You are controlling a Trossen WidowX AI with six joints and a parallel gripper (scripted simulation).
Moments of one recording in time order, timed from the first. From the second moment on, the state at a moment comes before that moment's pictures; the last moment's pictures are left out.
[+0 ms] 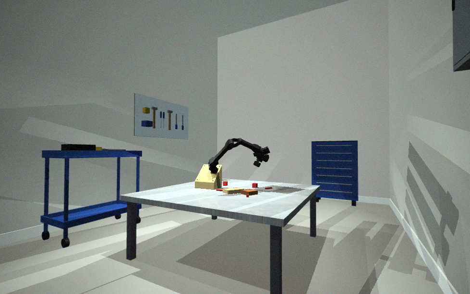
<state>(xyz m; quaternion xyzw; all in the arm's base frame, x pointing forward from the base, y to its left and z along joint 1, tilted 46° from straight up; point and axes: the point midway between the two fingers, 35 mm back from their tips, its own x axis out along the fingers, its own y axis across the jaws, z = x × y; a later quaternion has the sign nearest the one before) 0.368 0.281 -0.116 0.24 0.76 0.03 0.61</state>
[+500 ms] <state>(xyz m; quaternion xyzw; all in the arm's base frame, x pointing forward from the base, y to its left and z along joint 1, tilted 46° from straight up) 0.380 0.188 -0.107 0.04 0.72 0.05 0.69</state>
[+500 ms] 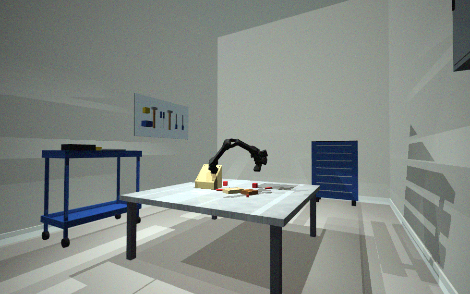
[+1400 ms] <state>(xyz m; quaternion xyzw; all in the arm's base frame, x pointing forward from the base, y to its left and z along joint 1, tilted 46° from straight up) 0.359 0.016 -0.058 -0.37 0.69 0.05 0.63</state>
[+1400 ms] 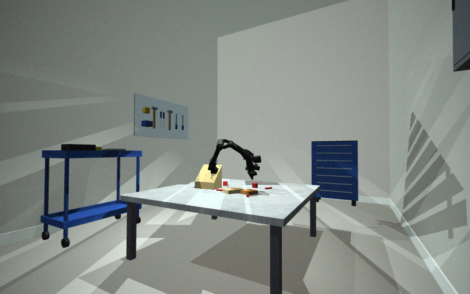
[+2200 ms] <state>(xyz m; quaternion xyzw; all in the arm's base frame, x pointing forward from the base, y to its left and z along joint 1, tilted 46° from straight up) 0.330 -0.088 -0.033 -0.56 0.69 0.06 0.46</state>
